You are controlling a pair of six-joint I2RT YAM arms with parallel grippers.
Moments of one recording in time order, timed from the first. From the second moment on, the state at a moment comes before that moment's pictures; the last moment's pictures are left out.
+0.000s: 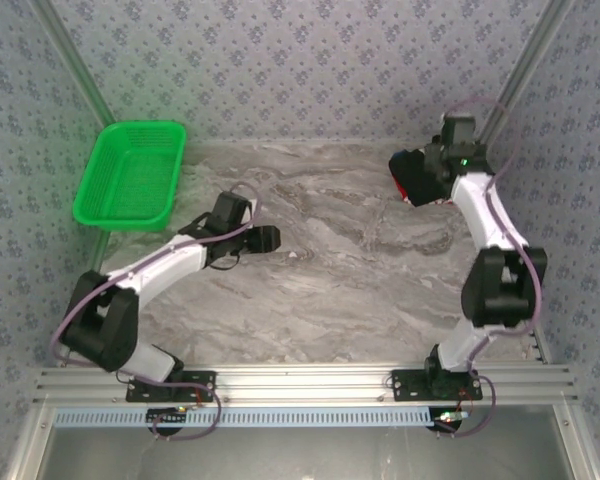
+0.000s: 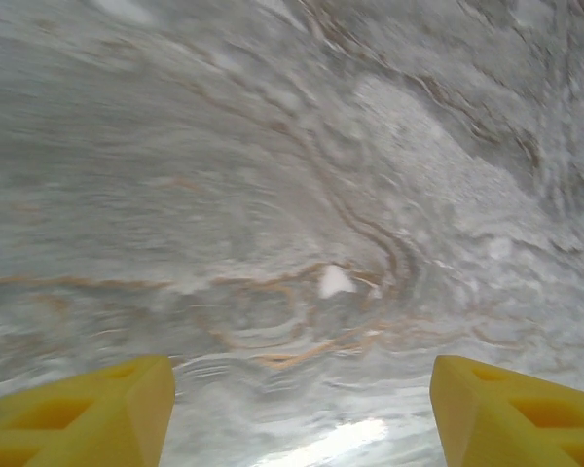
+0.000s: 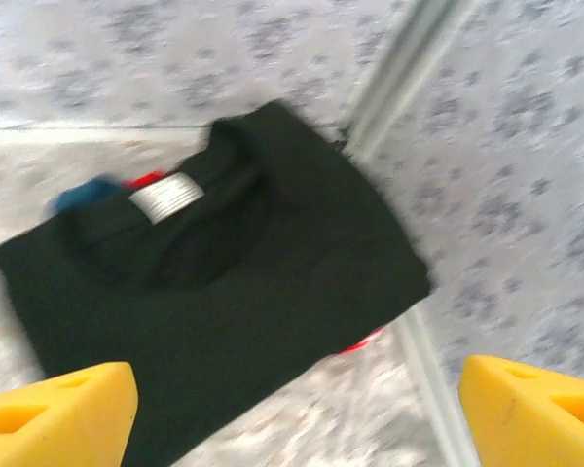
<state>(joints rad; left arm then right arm) -0.50 1.42 0.91 -0.32 0.13 -0.47 0.04 1.60 1.37 -0.40 0.37 -0.06</state>
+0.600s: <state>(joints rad) -0.10 1.06 0.34 0.19 -0.39 -0.19 0.16 1.33 0.45 0.13 0.35 0.06</state>
